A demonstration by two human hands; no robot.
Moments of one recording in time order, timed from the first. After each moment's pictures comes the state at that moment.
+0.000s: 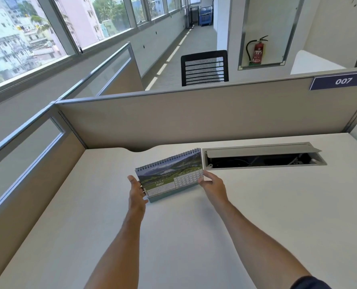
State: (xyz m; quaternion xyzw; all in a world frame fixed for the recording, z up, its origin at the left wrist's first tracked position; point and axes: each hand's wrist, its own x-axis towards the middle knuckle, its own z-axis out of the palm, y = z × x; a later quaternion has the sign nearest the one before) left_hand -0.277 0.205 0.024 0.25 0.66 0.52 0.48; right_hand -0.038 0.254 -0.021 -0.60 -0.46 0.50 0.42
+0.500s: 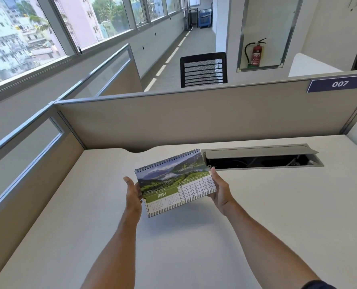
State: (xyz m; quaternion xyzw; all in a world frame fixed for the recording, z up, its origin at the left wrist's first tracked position) left_hand -0.278 0.196 0.025 0.30 0.63 0.52 0.49; right_hand -0.018 0.242 -0.005 -0.43 -0.34 0.69 0.47
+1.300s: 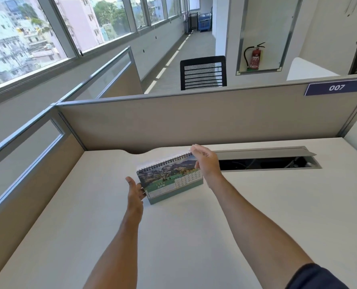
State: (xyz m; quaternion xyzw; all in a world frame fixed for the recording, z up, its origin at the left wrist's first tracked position) left_hand -0.278 0.200 0.024 0.26 0.65 0.52 0.49; right_hand -0.053 0.288 0.068 -0.50 -0.46 0.52 0.52
